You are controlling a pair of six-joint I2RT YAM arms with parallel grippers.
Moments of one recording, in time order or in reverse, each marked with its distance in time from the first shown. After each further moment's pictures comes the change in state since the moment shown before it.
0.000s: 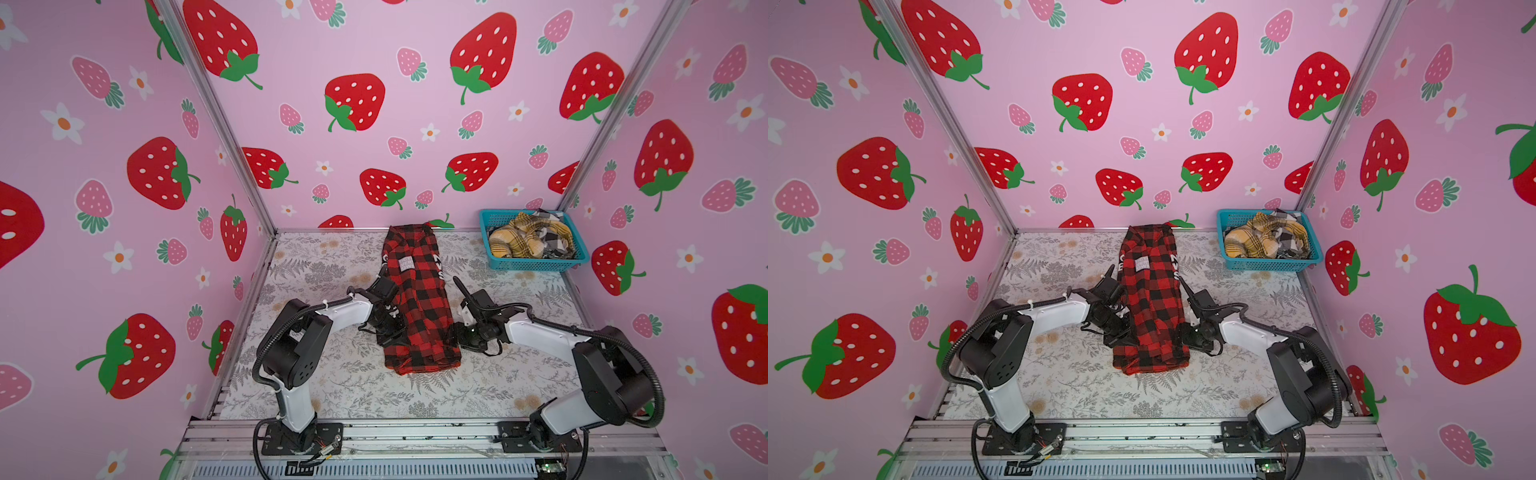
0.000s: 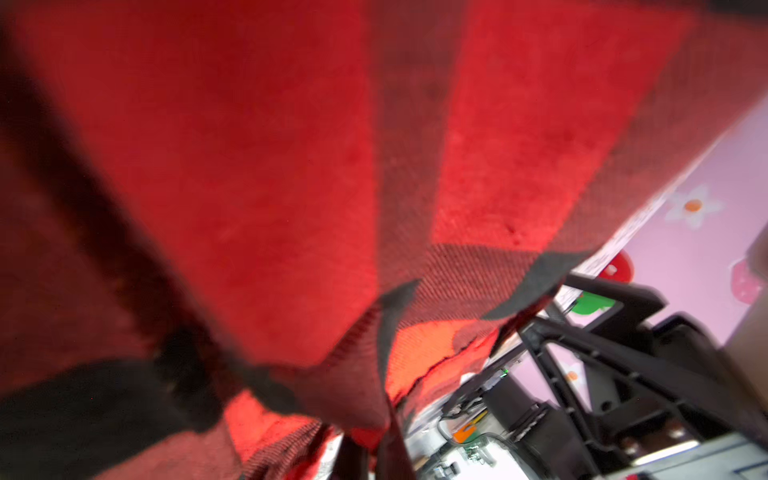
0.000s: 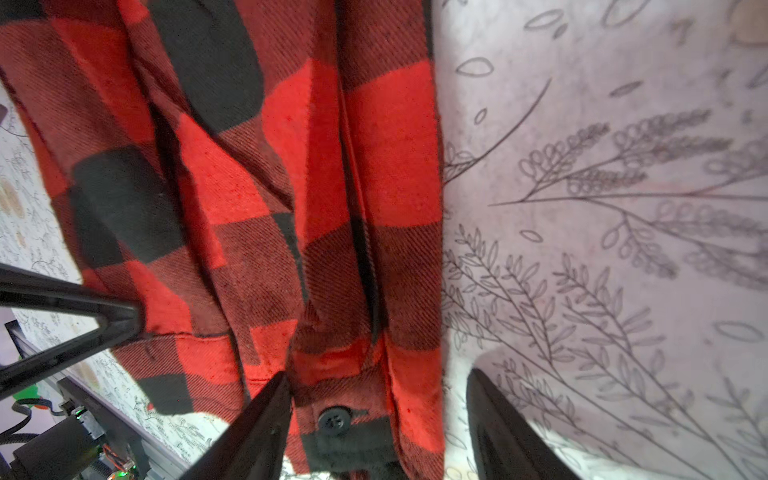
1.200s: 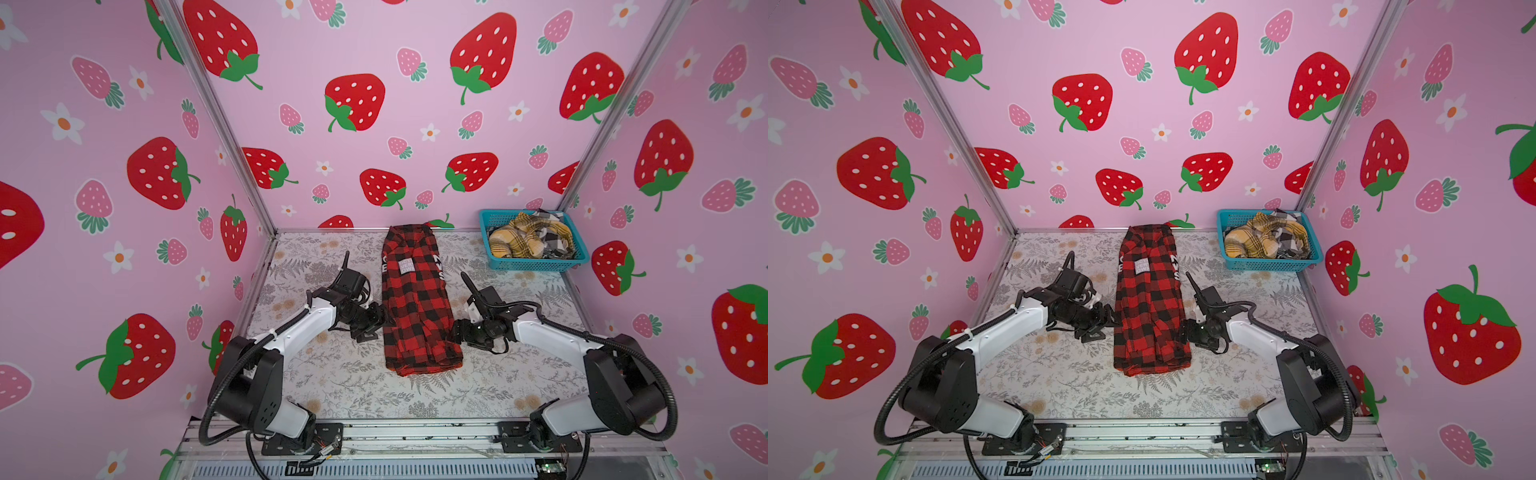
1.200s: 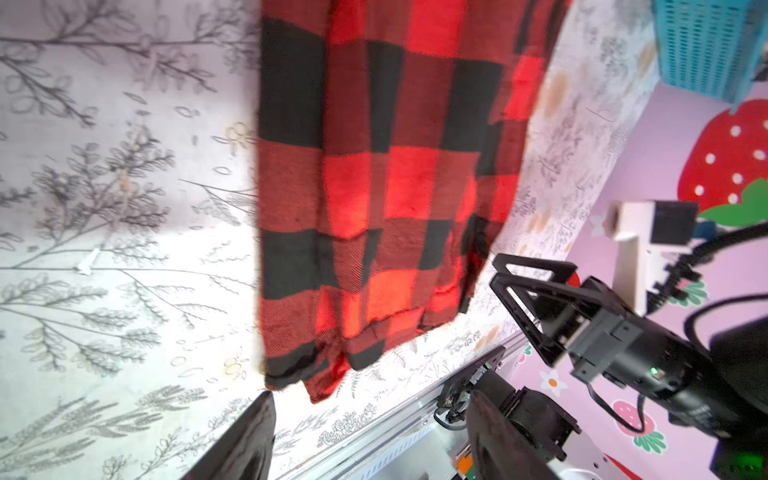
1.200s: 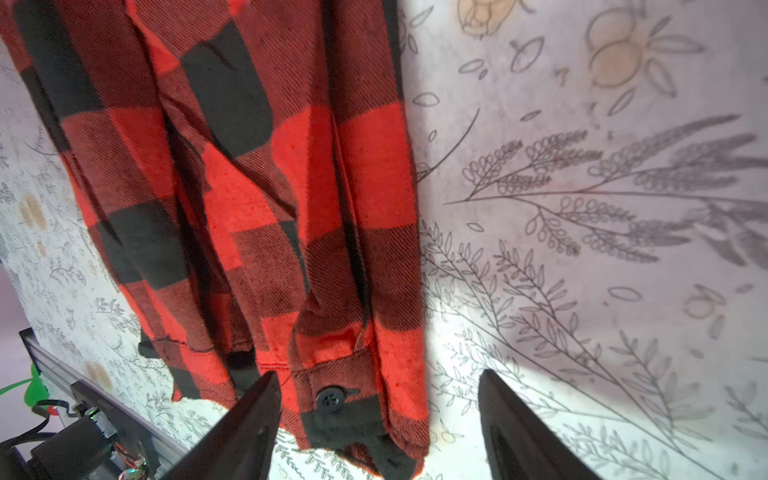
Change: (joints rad) left arm 0.186 -0.288 -0.133 -0.090 -0.026 0.122; right arm -0.047 -0.056 -0.005 -0.047 -0.021 -0.023
